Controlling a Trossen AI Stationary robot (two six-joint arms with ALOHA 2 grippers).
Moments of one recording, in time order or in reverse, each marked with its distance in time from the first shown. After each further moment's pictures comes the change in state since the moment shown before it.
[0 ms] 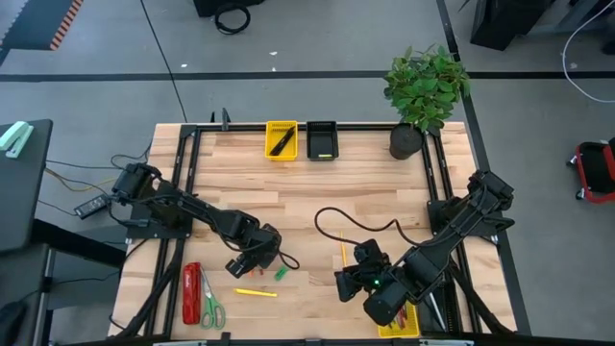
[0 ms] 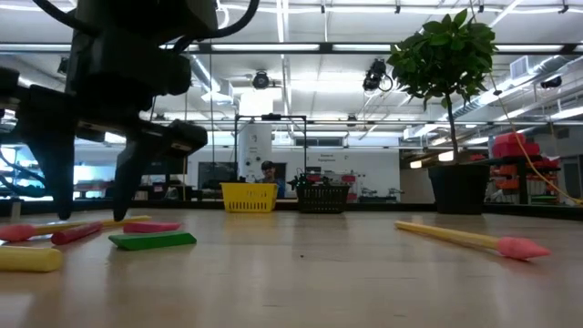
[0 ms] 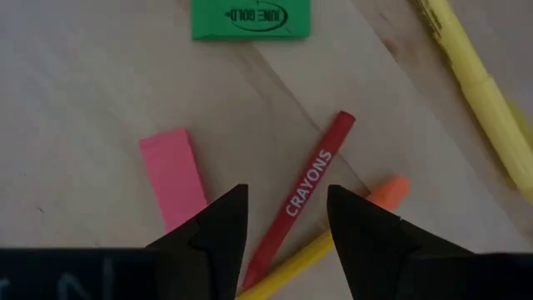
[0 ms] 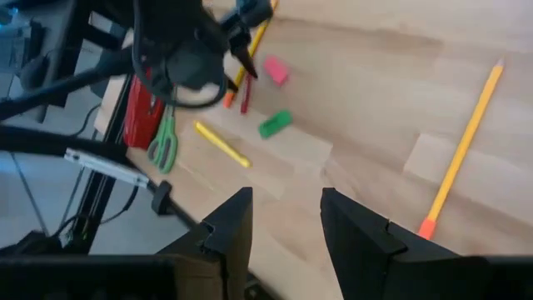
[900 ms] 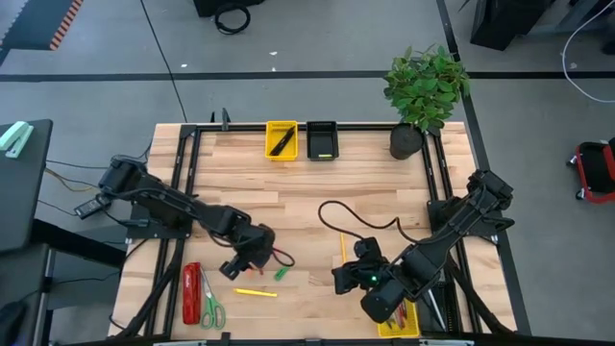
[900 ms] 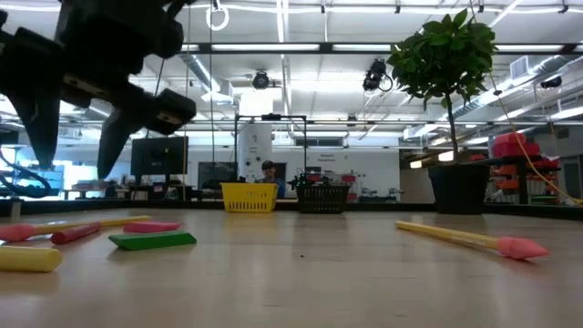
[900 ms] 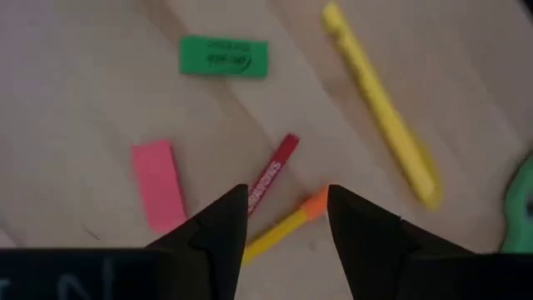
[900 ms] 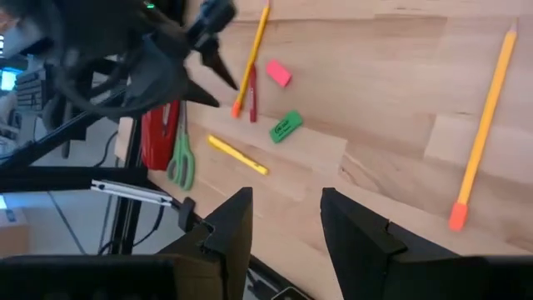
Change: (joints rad) left arm -0.019 -0.122 0.000 -0.043 0.071 -0.098; right arm -0.011 0.000 0.000 0.028 -0.006 0.131
